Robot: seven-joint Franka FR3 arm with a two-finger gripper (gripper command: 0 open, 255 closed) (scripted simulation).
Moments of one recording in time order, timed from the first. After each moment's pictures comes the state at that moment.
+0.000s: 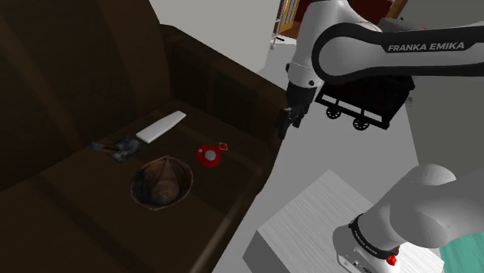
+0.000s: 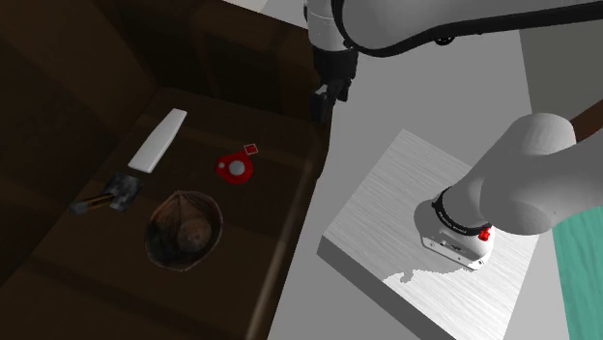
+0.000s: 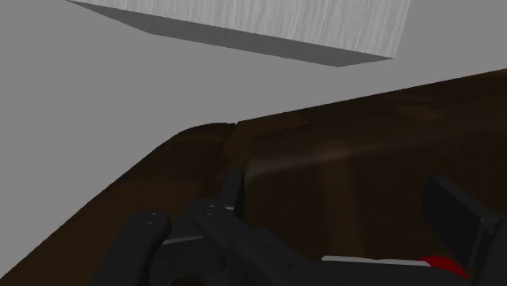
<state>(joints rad) 0.06 -0.49 0.17 -2.41 0.12 1.82 0.01</state>
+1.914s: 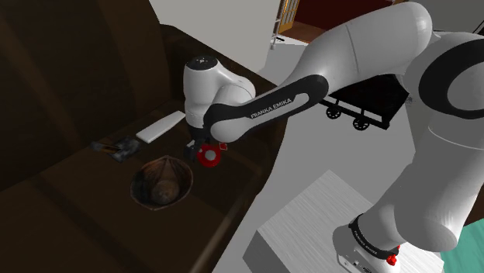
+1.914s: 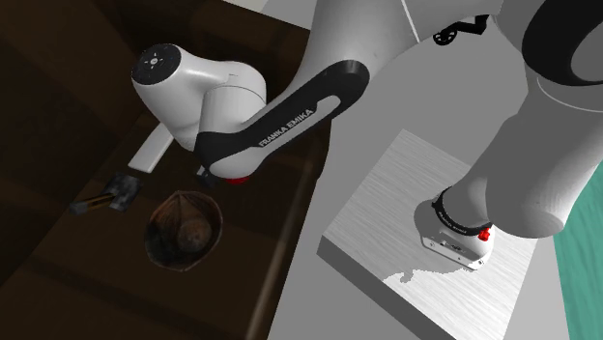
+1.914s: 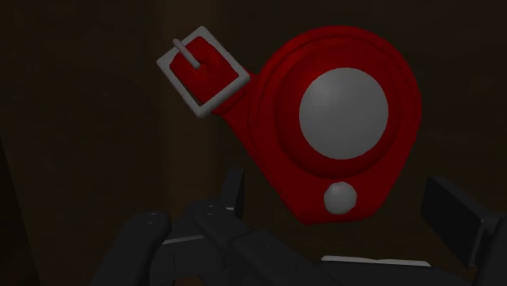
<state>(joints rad) 0.21 0.31 0.36 -1.95 -0.27 2.27 0.27</state>
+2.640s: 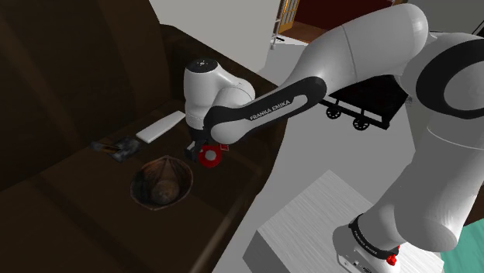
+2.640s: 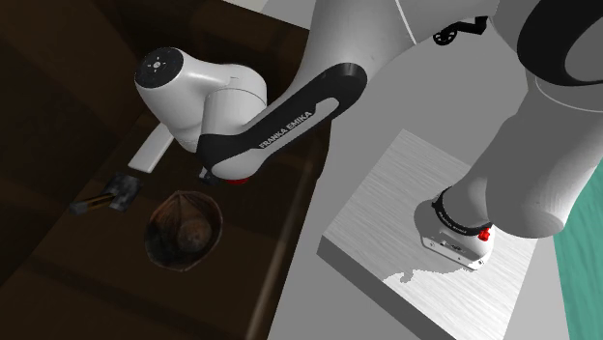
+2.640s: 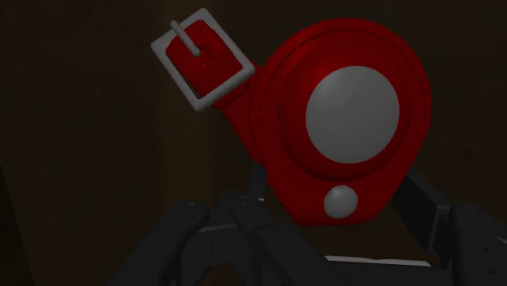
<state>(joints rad) 0.21 0.32 0.36 -1.95 -0.28 2.29 0.28</state>
